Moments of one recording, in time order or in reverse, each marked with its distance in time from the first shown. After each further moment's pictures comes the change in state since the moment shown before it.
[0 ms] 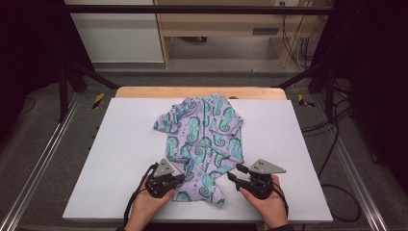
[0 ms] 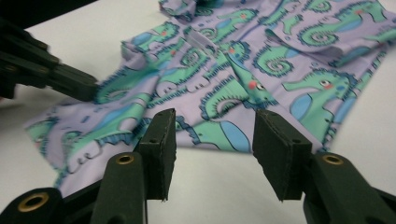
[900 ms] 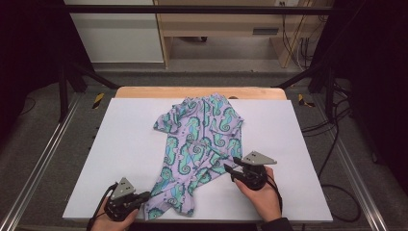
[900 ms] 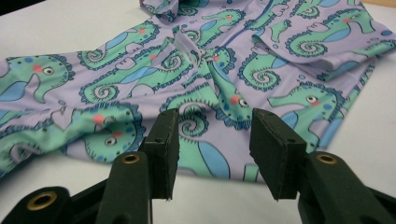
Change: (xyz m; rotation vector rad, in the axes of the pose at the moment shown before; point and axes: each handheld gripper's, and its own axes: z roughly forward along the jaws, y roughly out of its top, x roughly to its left) left arm 0.009 -0.062 -0.087 0.028 0.115 -0.063; right arm -0.001 0.021 0.025 0.038 -0.068 -0.036
